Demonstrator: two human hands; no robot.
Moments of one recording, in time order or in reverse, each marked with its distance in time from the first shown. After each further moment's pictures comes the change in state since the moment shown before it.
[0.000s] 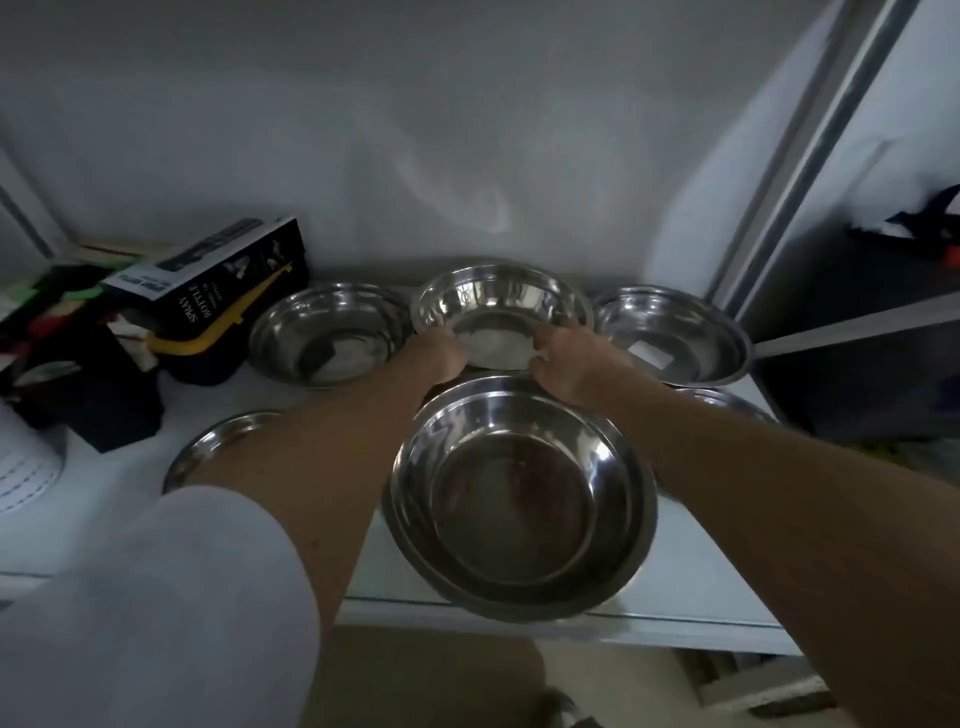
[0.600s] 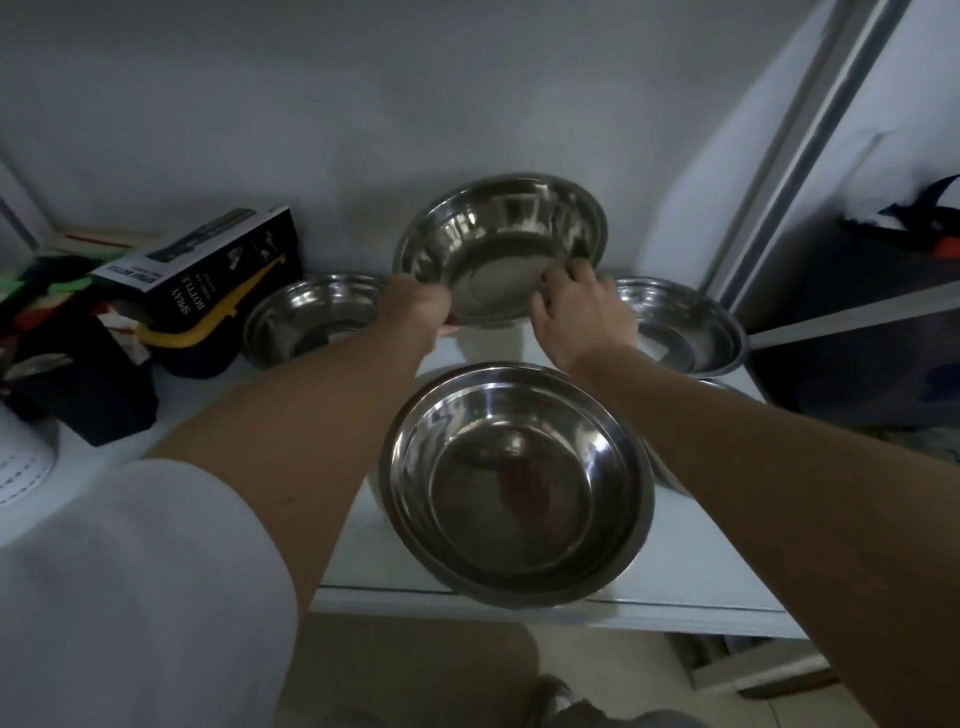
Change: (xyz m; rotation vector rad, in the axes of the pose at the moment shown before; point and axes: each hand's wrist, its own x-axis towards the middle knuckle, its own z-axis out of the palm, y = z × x) left_hand -0.012 0.022 -0.034 -1.013 0.167 -0.186; right_hand -0.001 -0.011 -0.016 -0.054 0.347 0.066
